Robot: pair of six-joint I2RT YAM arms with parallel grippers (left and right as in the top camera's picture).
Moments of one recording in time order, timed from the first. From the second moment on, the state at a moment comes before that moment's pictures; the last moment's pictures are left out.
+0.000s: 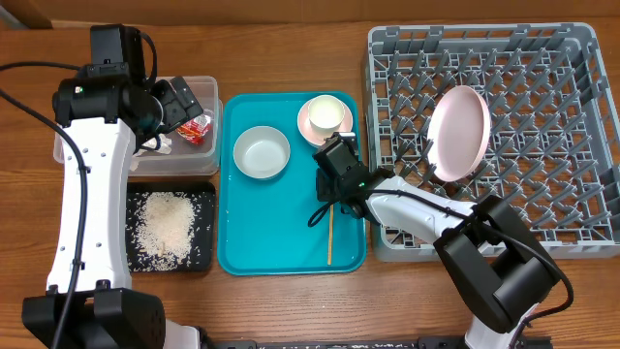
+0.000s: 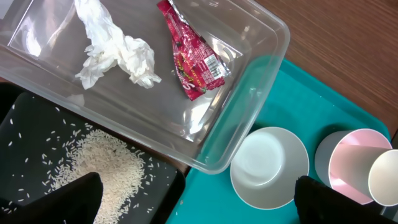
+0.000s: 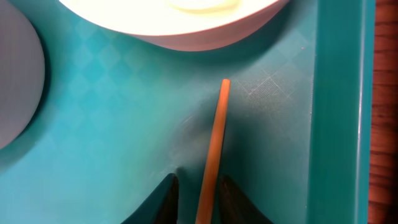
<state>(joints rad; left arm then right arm) 0.08 1.65 1.68 -1.16 -0.02 -0.49 0.68 1.90 1.05 -0.21 0.14 0.59</state>
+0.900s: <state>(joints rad) 0.08 1.65 1.68 -1.16 -0.02 -0.49 0.68 1.90 1.05 -0.21 0.14 0.59</state>
